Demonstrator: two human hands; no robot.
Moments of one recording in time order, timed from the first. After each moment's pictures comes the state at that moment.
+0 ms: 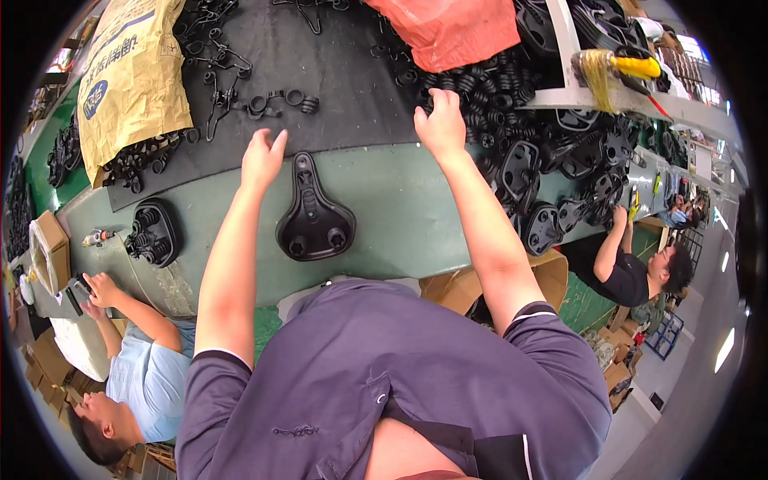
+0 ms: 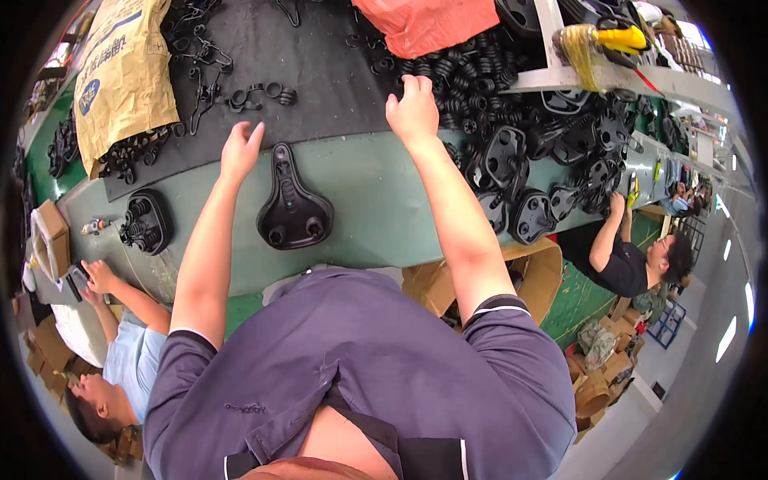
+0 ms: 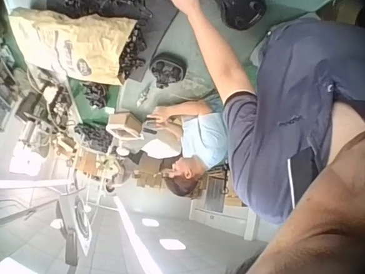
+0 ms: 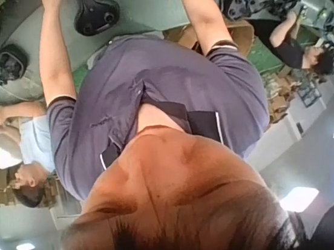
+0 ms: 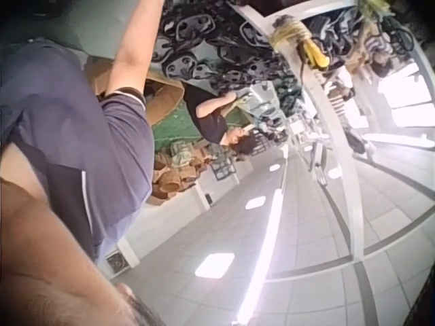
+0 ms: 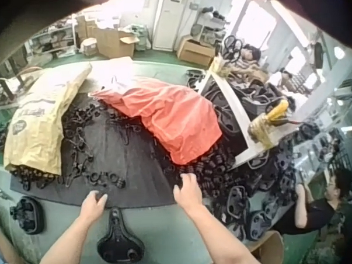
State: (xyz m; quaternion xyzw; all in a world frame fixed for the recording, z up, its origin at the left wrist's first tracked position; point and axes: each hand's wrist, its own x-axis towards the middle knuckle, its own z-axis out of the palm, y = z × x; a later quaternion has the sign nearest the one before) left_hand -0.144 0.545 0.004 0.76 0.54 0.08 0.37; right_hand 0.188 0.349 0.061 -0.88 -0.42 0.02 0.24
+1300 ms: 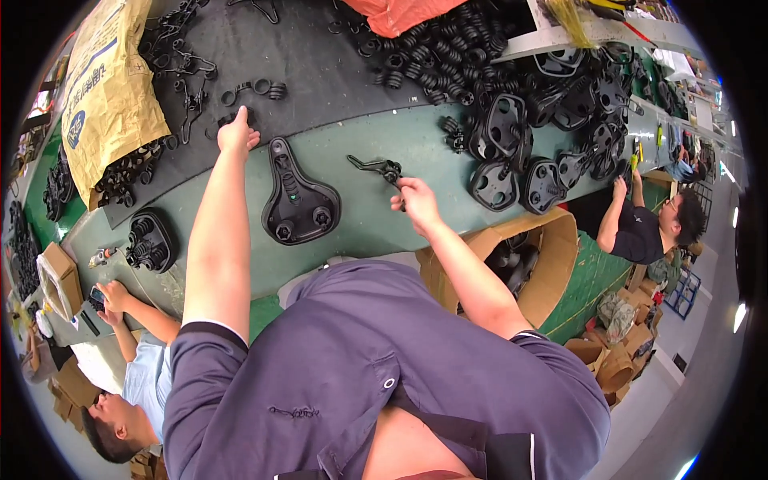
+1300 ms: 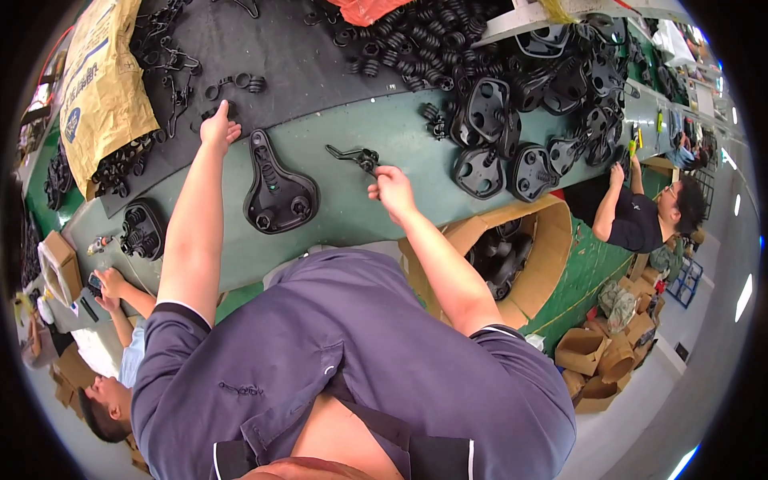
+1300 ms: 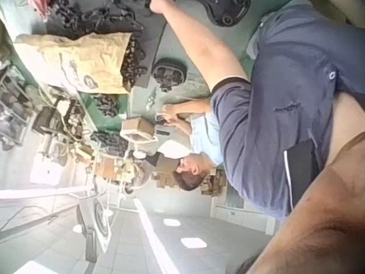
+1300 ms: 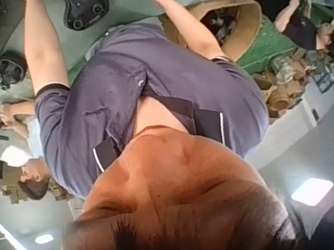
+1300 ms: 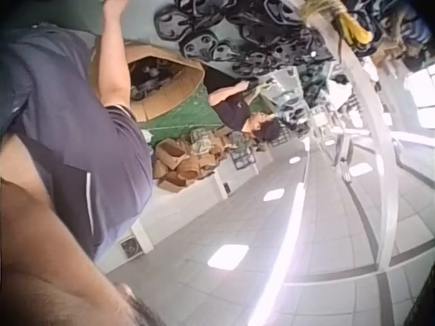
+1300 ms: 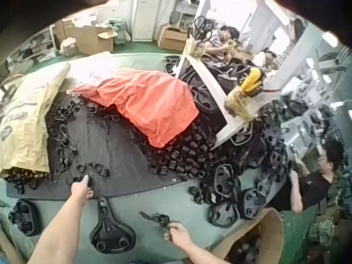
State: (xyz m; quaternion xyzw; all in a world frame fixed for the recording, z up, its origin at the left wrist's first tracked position) left_hand -0.110 0.588 -0.038 0.41 0.67 0.09 0.61; right_hand 0.047 0.148 0.005 -0.72 0.10 0.47 0.50
